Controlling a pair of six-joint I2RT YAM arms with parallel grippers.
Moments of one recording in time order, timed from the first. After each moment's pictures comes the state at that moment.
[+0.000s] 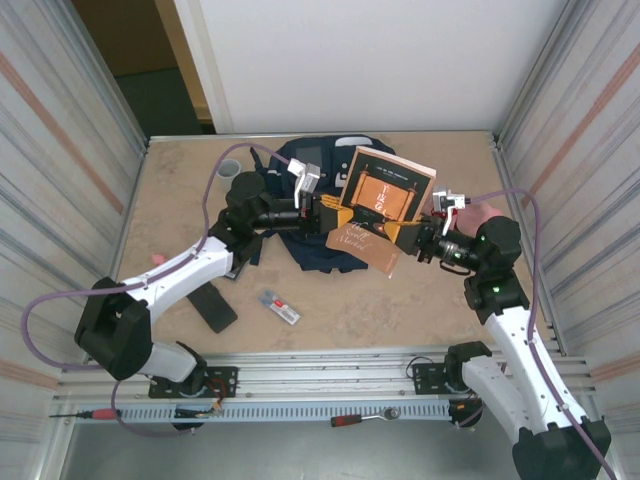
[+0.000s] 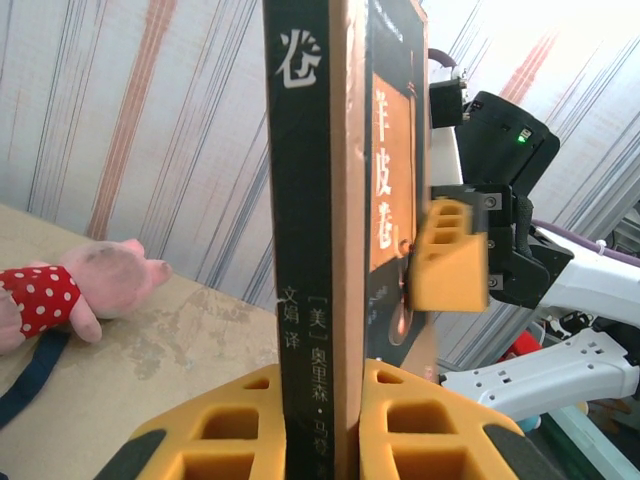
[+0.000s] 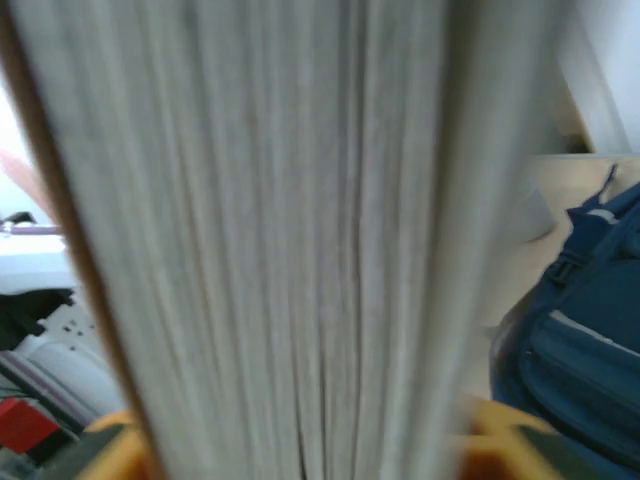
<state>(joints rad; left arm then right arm) -0.63 1.42 1.00 0.50 0.90 -0.48 0.18 0.73 0.65 0.16 -0.93 0.63</state>
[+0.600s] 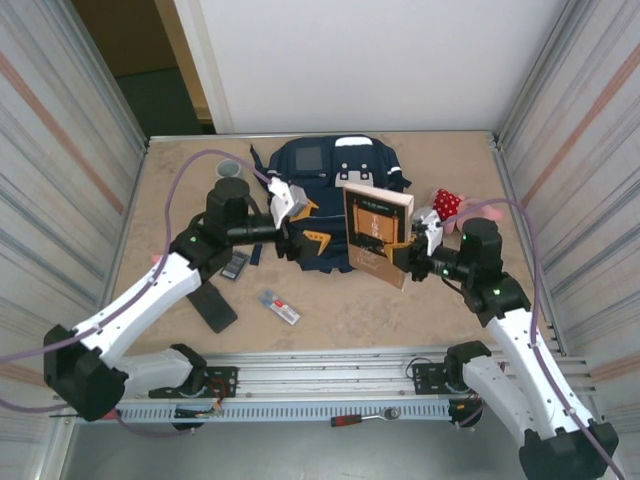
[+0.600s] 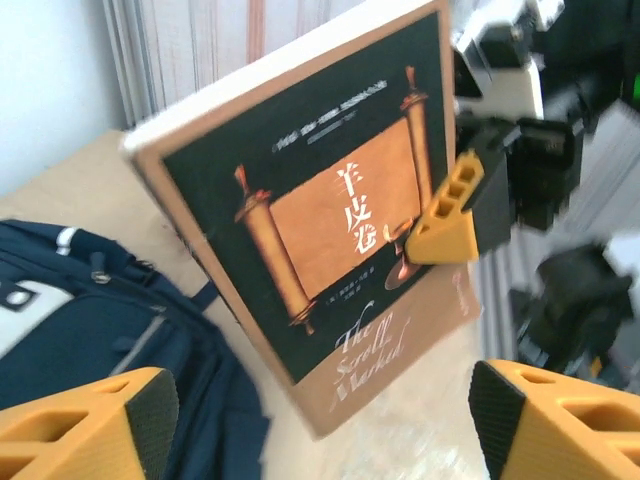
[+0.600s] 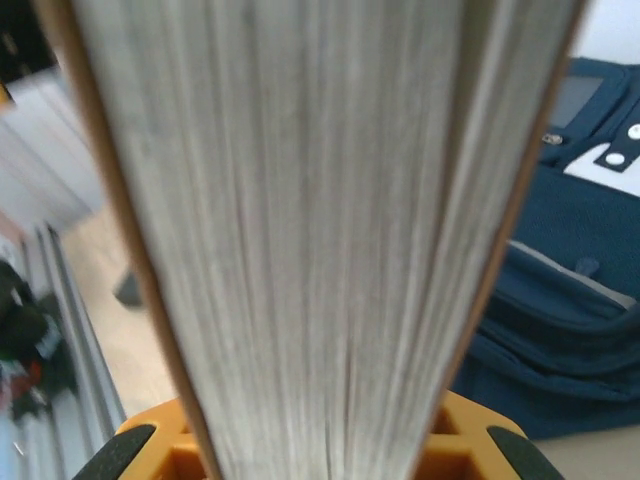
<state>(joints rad) -0.61 1.15 1.01 -0.20 0.67 0.18 0.27 0.72 0.68 -0.40 -0.68 -0.06</state>
